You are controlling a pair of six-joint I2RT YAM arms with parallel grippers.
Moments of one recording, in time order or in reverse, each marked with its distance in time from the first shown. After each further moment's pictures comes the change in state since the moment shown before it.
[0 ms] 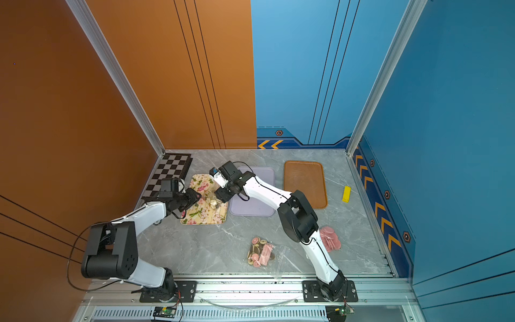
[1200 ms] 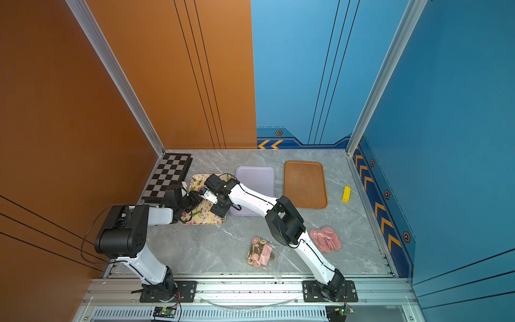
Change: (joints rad) left arm 0.009 0.156 -0.171 0.549 0.064 -0.112; right arm 0.107 0.152 0.220 -0.312 0.100 -0.132
